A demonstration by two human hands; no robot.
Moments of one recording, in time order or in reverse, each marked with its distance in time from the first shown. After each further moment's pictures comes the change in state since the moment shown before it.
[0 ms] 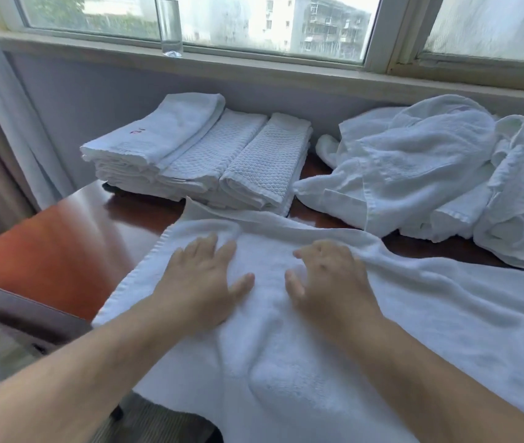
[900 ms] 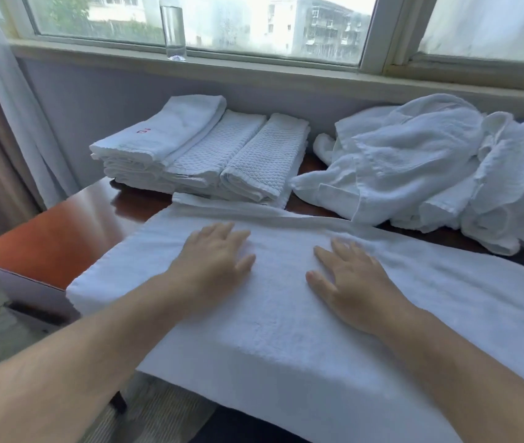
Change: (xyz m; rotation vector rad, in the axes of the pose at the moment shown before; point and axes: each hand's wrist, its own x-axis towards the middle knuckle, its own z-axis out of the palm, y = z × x) left_hand 0.004 0.006 -0.007 -0.036 0.049 0.112; right_hand -0.013 0.058 -0.005 -0.004 -0.284 0.006
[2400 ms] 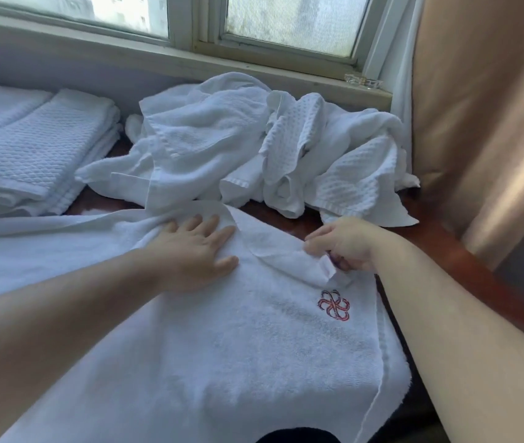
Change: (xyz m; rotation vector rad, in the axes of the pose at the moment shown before) left_hand 0.087 0.239 0.055 0.140 -0.232 0.481; right_hand -0.091 0.237 -0.113 0.721 -0.045 0.664
